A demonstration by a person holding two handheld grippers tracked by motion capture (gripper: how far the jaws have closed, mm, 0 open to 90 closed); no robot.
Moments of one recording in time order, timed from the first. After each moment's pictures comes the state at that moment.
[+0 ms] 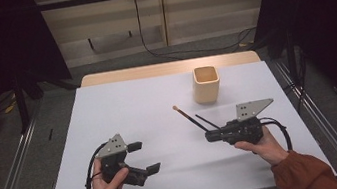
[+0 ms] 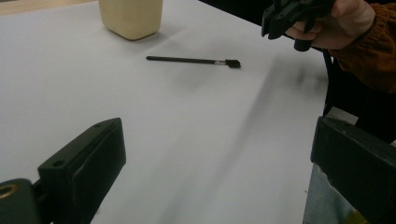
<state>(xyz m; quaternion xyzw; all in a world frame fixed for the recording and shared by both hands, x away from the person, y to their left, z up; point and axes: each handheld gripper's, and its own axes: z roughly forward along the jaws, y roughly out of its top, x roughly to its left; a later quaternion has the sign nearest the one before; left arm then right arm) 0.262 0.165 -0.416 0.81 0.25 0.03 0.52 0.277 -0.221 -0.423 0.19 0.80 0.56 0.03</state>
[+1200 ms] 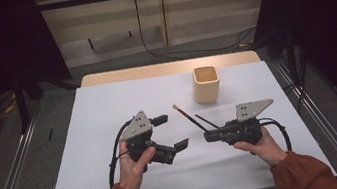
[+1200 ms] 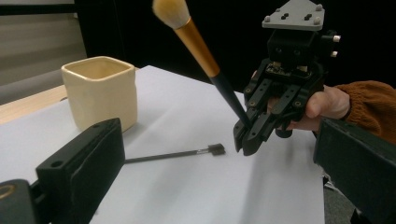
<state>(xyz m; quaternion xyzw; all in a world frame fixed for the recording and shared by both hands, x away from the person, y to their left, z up) 0.280 0.090 -0.380 0.77 0.19 0.06 0.61 0.277 -0.219 -0.425 0.18 0.79 0.58 0.02</state>
